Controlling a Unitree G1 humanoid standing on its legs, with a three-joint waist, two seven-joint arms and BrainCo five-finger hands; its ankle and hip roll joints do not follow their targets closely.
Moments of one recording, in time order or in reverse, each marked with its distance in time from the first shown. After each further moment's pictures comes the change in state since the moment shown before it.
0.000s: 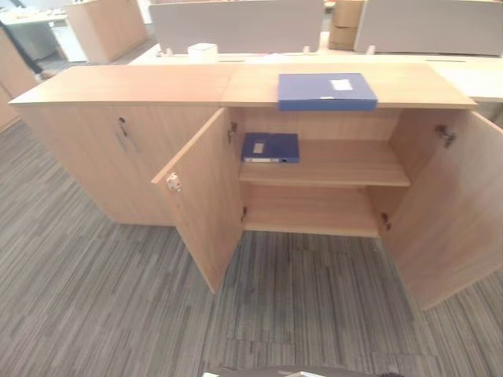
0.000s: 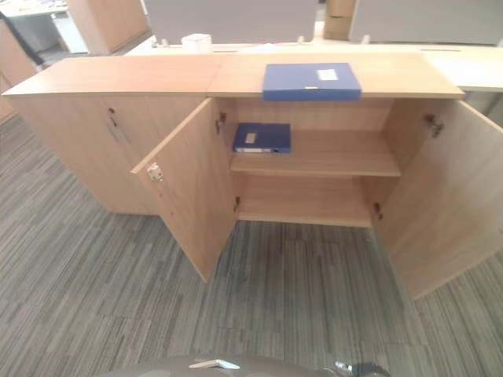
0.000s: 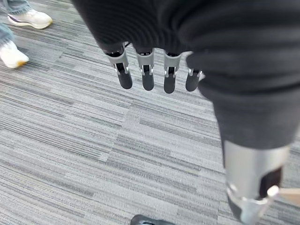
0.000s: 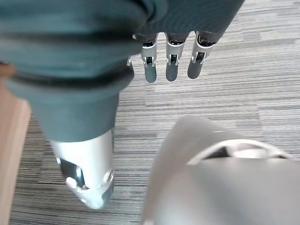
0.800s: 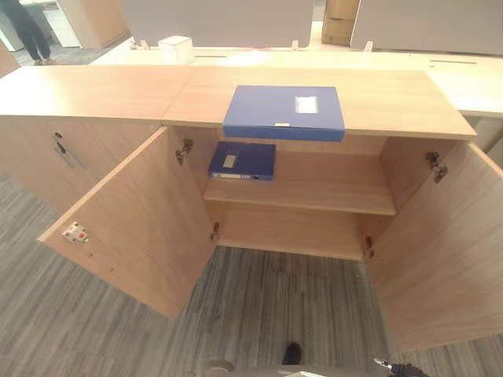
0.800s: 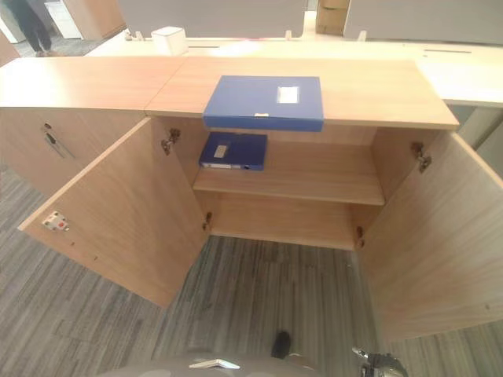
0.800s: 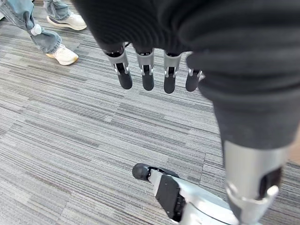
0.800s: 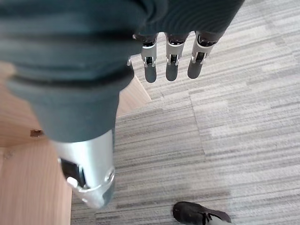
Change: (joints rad) left arm 0.036 -0.018 0.058 0.043 0.069 -0.011 0.023; right arm 0.050 -0.051 -0.047 -0.037 0.118 -0.038 -0.027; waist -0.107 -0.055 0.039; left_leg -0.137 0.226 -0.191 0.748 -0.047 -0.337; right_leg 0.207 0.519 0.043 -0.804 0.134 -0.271
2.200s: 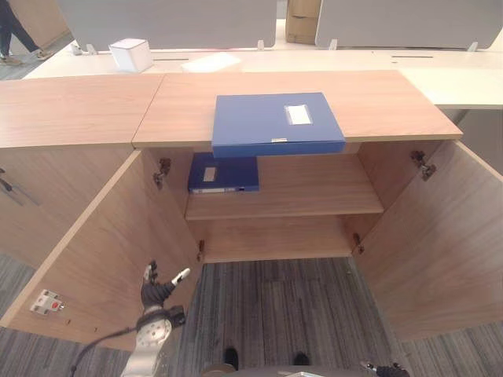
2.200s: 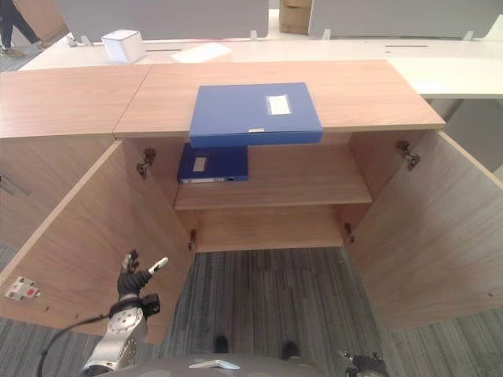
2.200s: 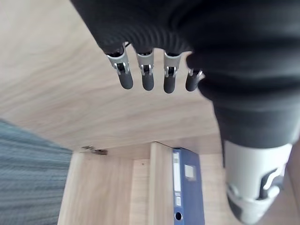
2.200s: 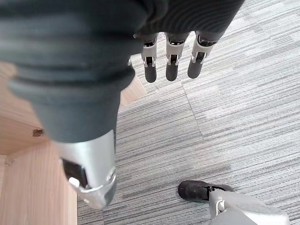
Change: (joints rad) left arm -0.047 0.132 -0.176 -1.078 -0.071 -0.135 0.180; right arm 0.056 0.081 0.053 -0.116 -0.022 -0.025 -0.087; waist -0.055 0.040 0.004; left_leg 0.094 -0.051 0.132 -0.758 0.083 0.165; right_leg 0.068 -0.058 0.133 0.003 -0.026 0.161
